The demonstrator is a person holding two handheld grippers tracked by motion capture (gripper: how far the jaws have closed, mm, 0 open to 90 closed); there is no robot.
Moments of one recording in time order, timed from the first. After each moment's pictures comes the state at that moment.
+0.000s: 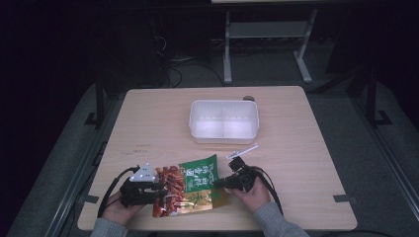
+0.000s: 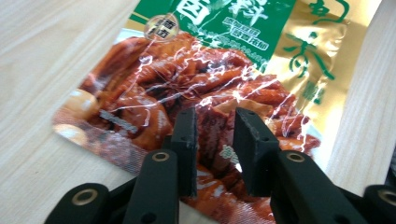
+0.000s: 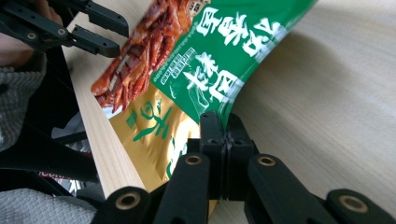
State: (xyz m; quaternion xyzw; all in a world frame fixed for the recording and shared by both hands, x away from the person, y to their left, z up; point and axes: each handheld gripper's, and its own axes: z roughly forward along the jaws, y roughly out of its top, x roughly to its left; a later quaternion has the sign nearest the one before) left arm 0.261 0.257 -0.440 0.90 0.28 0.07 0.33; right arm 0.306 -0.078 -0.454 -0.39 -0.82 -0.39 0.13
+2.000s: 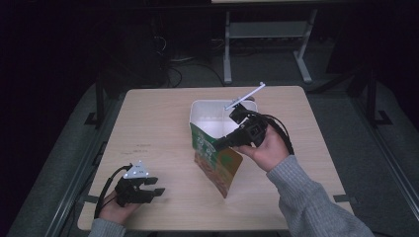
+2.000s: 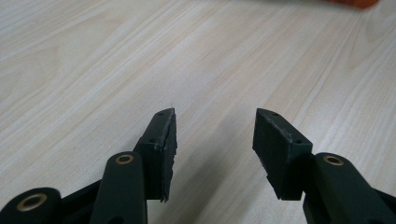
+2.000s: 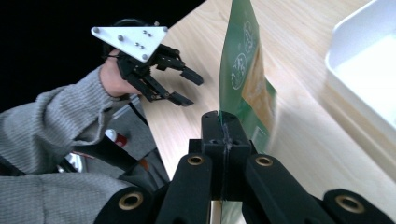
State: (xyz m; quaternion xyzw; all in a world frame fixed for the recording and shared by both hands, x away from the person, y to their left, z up) left arm 0.265 0.270 -0.442 0.88 0.32 0.09 0.34; right arm 0.329 -0.080 -0.265 -0.31 -0.87 -0.38 0.10
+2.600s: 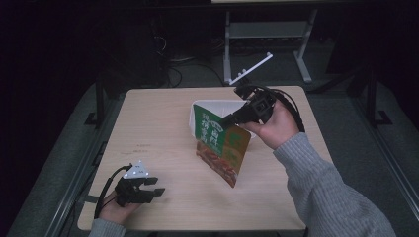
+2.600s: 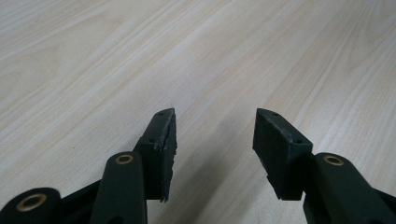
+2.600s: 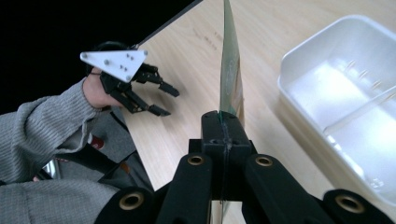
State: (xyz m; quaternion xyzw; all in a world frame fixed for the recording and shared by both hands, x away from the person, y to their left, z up) left arm 0.265 0.271 -0.442 0.88 0.32 0.09 0.34; right arm 0.347 -0.088 -0.210 -0.32 -0.87 -0.36 0.05
